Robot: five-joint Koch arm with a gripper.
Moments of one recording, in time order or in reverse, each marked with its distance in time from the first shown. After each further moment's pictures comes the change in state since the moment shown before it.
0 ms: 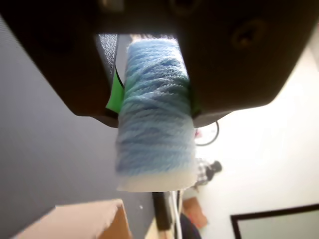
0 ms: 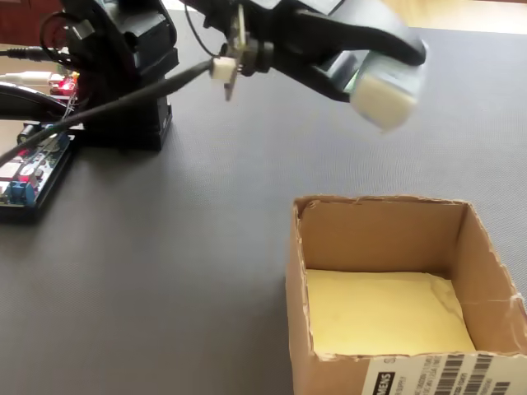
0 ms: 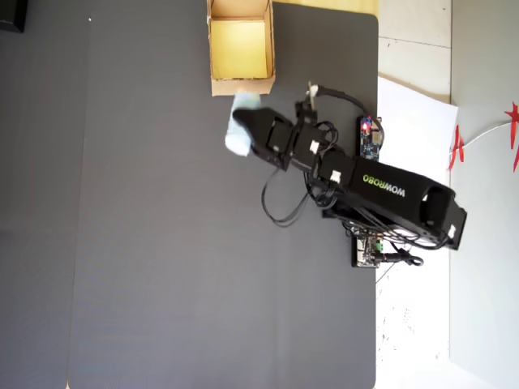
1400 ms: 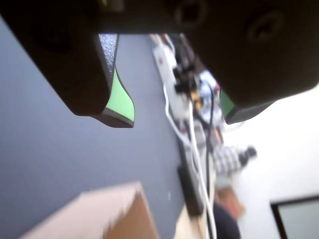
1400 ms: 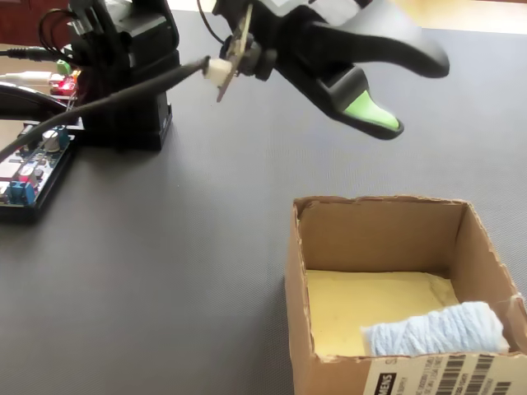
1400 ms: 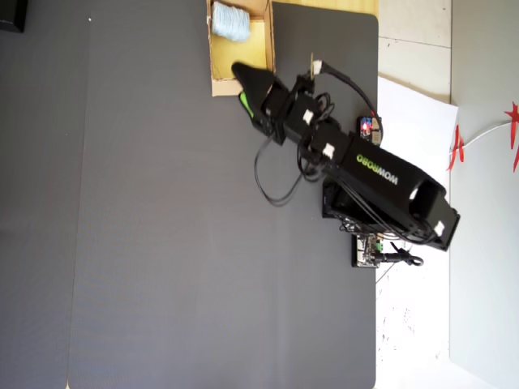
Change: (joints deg) arm 0.8 -2.7 -11.3 18.5 0.1
